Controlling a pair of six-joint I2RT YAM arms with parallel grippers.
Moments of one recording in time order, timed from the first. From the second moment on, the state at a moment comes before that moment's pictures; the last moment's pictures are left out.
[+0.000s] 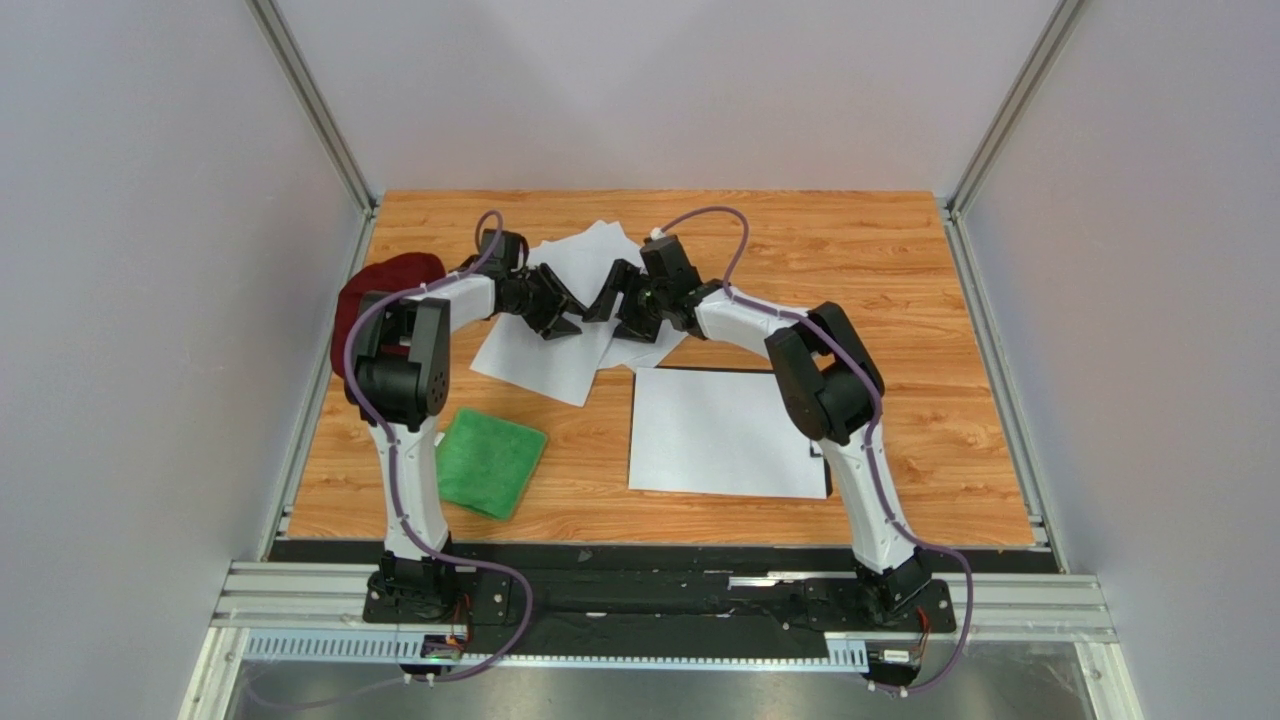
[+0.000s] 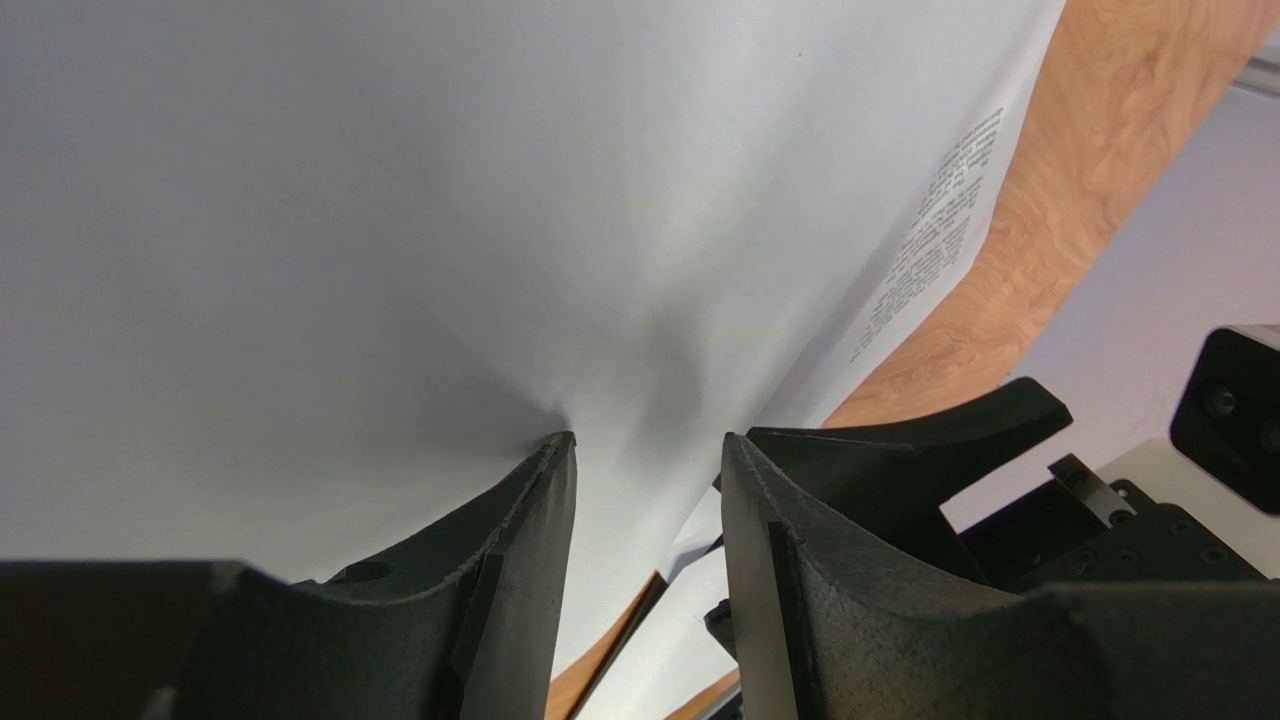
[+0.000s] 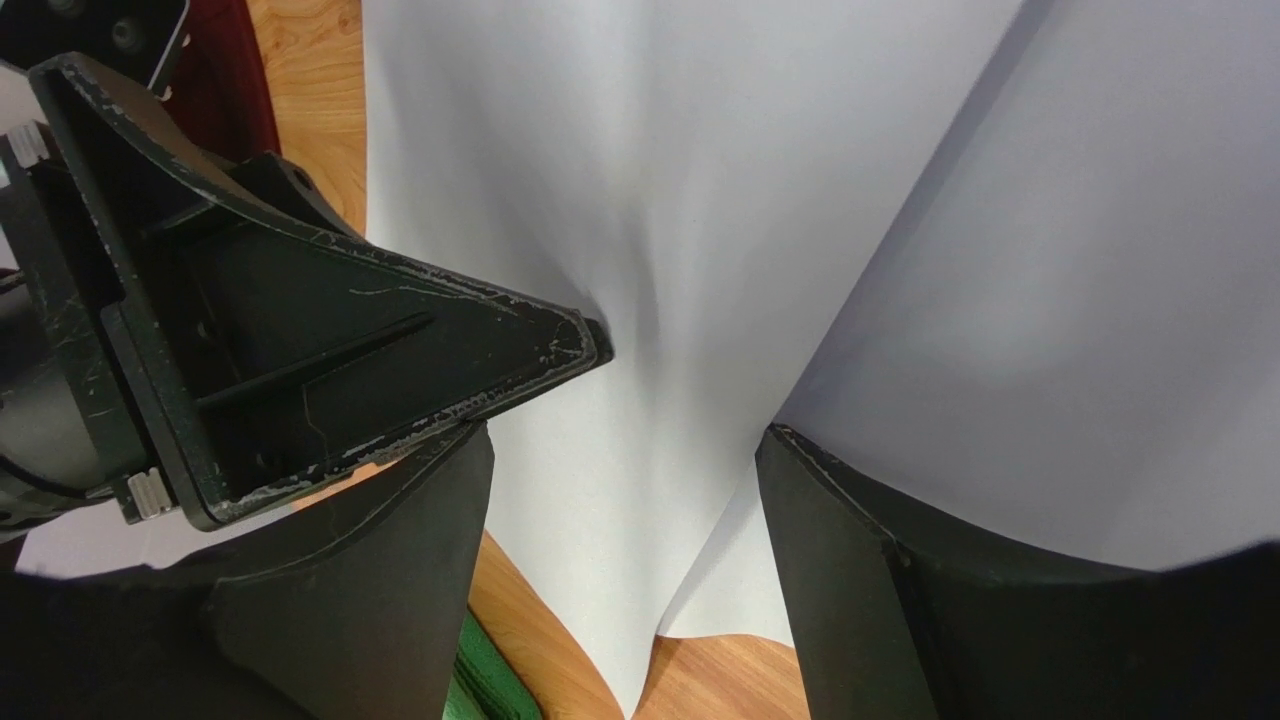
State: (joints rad) left arm -0.16 2.12 1.41 -0.25 0.51 -0.90; right arm 0.60 2.30 1.69 -0.08 -0.27 0.91
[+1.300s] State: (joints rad) left arm -0.16 1.66 1.48 -0.52 0.38 -0.68; right arm 0.54 2.23 1.51 0.14 -0.38 1.05
